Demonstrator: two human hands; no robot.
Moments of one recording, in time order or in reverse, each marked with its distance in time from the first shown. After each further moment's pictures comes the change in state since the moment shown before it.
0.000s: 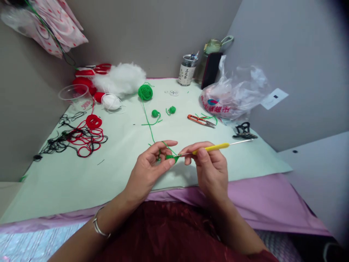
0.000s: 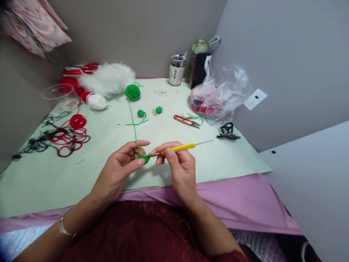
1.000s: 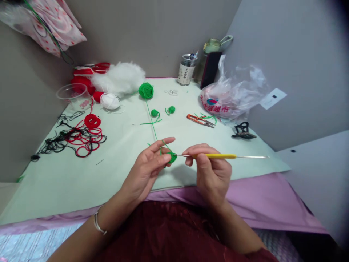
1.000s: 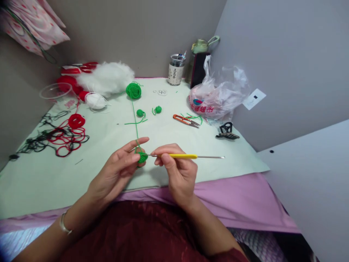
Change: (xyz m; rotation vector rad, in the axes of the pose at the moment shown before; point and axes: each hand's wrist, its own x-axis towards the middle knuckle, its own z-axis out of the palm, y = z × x) left_hand 0.004 0.009 0.004 -0.421 -0.016 -0.241; right_hand -0.005 -0.004 0.004 -0.203 0.050 -0.194
